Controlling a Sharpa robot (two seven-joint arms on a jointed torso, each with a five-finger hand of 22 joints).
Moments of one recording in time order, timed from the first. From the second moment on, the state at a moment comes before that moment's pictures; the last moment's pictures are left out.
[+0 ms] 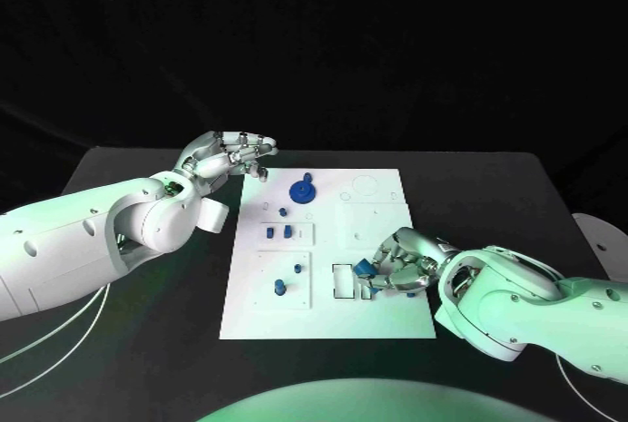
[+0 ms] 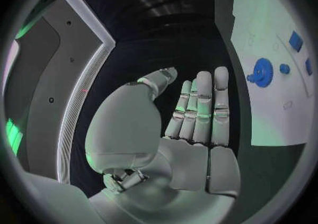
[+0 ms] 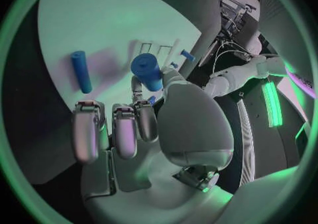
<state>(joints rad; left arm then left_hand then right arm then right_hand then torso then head) 1.20 -0.85 -0.04 1.47 -0.13 -0.18 0.37 1.28 -0.19 0.49 0.01 0.29 0.89 0.19 0.21 0.35 0.95 0.14 0.25 0.10 1.03 0.06 1.13 0.42 0.17 1.03 0.16 0.46 1.18 1.09 -1.05 -0.17 1.99 -1.27 -0.47 -0.53 1.25 -0.11 0.10 0.30 0.38 1.04 0.07 0.36 0.52 1.46 -0.03 1.40 1.31 1.46 -0.09 1.56 1.31 0.05 1.47 0.02 1.45 1.31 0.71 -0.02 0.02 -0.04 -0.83</state>
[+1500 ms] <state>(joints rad) 1.20 -0.85 -0.04 1.47 -0.13 -0.18 0.36 1.27 -0.18 0.48 0.01 0.29 0.89 0.19 0.20 0.35 0.95 0.14 0.25 0.10 1.03 0.06 1.13 0.42 0.17 1.03 0.16 0.46 1.18 1.09 -0.94 -0.17 1.92 -1.30 -0.42 -0.55 1.04 -0.14 -0.06 0.30 0.23 1.10 0.03 0.37 0.57 1.46 -0.03 1.40 1.31 1.46 -0.09 1.56 1.31 0.05 1.47 0.03 1.44 1.31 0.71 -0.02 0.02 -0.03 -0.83</state>
